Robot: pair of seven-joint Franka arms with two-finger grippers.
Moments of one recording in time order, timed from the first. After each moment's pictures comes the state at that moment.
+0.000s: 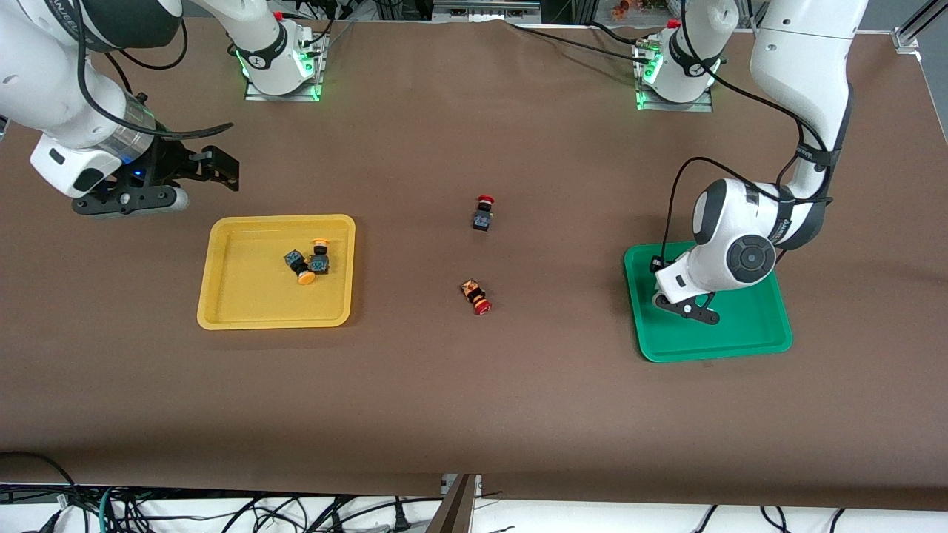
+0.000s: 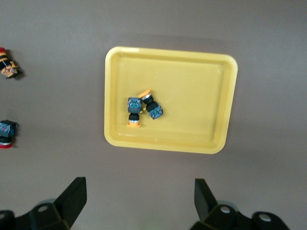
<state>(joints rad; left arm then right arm) -0.22 0.52 0.06 -1.90 -0.05 2.19 0.17 0.31 0.03 -0.11 -1.69 0.03 1.66 0.09</state>
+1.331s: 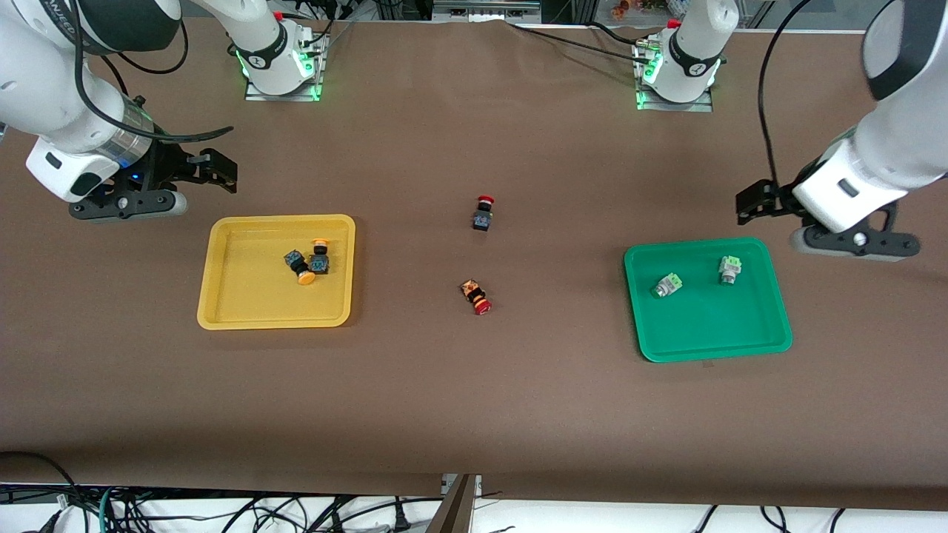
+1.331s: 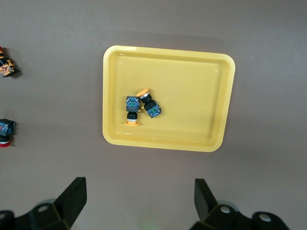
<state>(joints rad) -0.17 0.16 0.05 -1.45 -0.01 1.53 -0.05 0.30 0.06 -0.10 -1.67 0.03 1.63 0.09</state>
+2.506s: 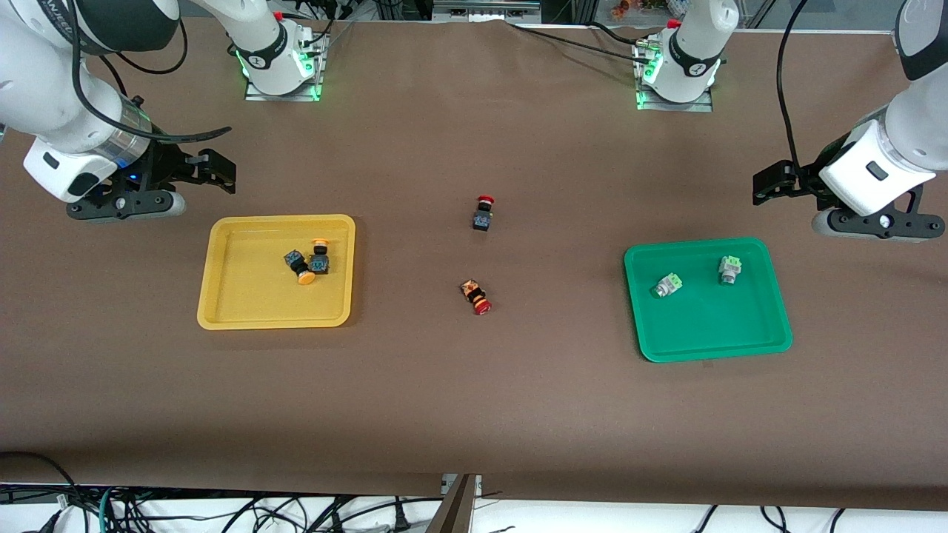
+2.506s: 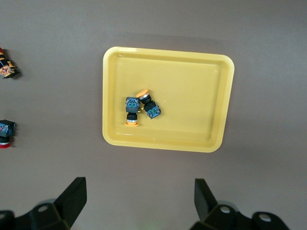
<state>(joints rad) -0.08 0.15 -0.02 -1.45 -0.01 1.46 -0.05 0.30 0.06 -0.10 -1.66 0.03 1.63 0.09</state>
